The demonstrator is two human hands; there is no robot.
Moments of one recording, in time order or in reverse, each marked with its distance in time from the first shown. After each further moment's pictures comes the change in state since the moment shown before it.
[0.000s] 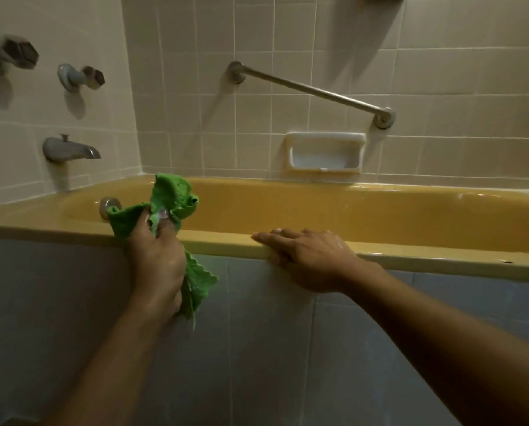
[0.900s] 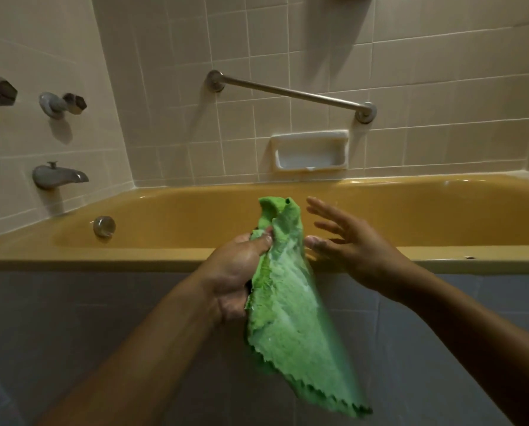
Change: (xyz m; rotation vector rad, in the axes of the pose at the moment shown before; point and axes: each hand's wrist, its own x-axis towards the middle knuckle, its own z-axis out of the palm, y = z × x) left_hand -0.078 0.079 0.077 -0.153 -0.854 -0.730; right_hand -0.086 0.053 -0.042 1.224 0.285 0.145
